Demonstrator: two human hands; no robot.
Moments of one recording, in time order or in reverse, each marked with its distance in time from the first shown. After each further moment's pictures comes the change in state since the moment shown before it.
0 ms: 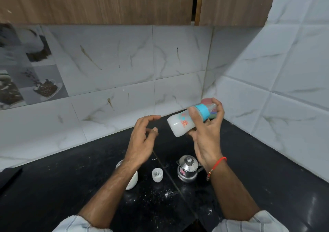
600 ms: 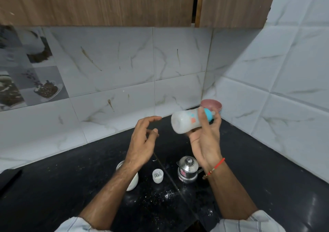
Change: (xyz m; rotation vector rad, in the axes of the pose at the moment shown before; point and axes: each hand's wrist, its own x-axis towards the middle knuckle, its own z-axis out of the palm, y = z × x) left_hand -0.001 0.000 0.000 0.000 -0.003 0.002; right_hand -0.004 0.001 -0.001 0.220 0.009 0.116
